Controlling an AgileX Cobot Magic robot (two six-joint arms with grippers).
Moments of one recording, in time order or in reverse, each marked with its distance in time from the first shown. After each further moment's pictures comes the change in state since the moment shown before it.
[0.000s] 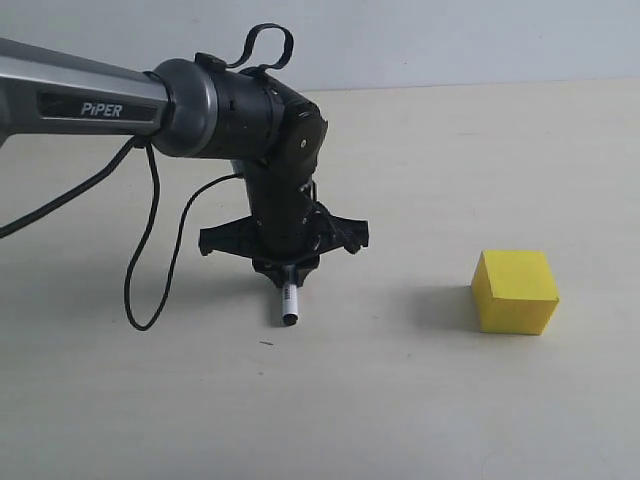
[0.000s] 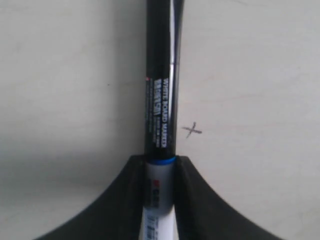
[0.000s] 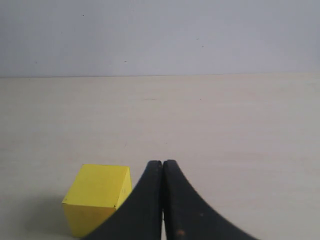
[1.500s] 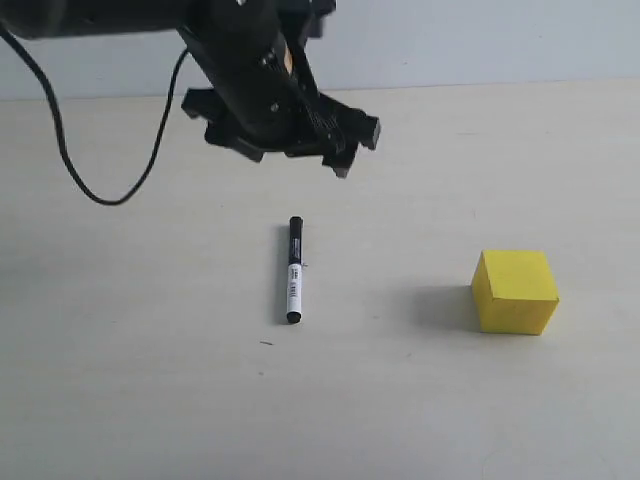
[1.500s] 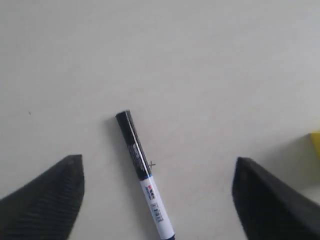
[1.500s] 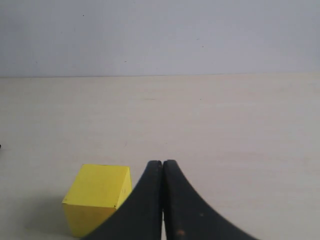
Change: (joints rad) left arm -0.002 -0.320 0.000 0.065 -0.060 0.398; right arm 0.000 0.000 0.000 0.000 0.000 0.000
